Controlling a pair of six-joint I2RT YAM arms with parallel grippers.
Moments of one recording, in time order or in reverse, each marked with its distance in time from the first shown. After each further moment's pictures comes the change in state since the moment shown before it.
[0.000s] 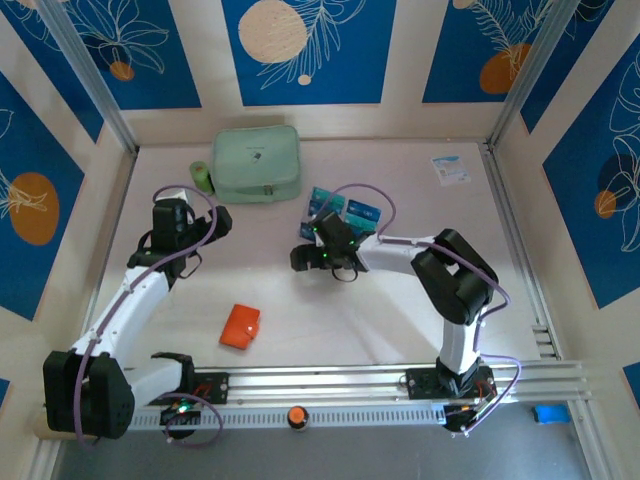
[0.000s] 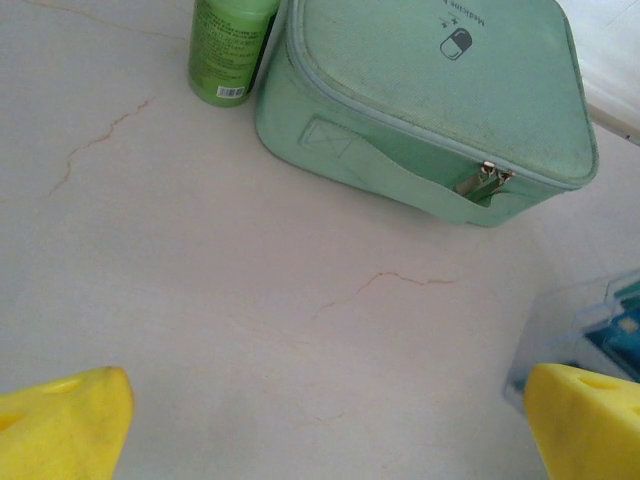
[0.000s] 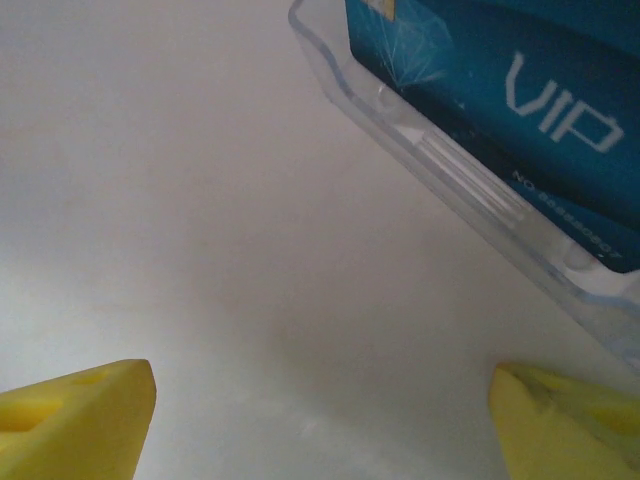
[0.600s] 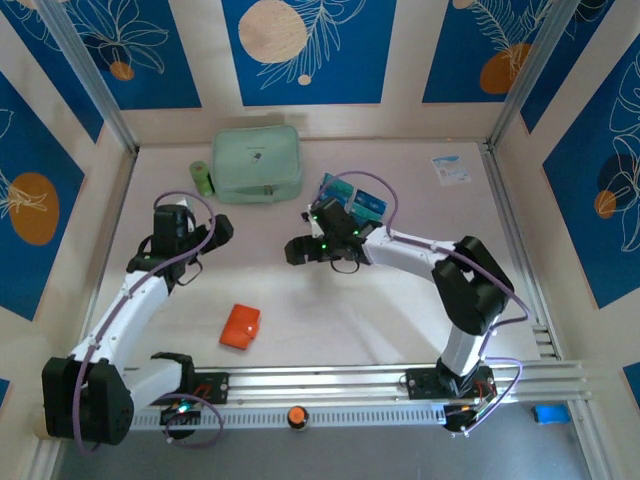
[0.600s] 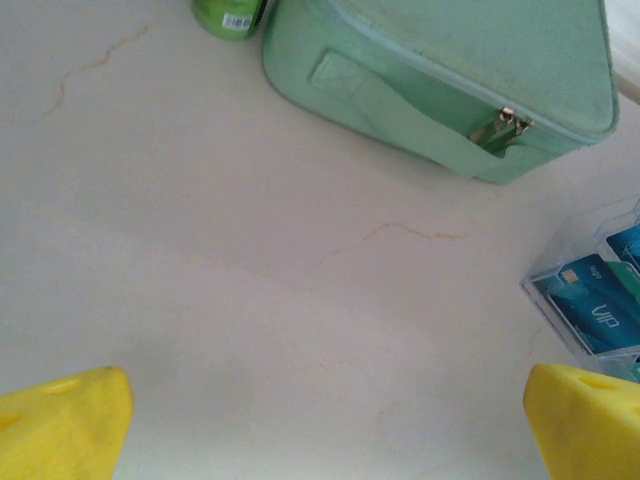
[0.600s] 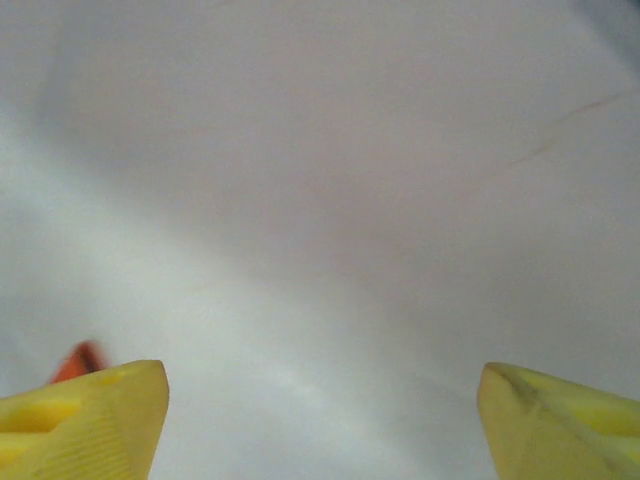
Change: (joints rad) left arm -0.002 -0.029 -0.029 -0.079 0.042 -0.051; right arm 0.048 -0.124 0.073 -0.144 -0.111 -0.006
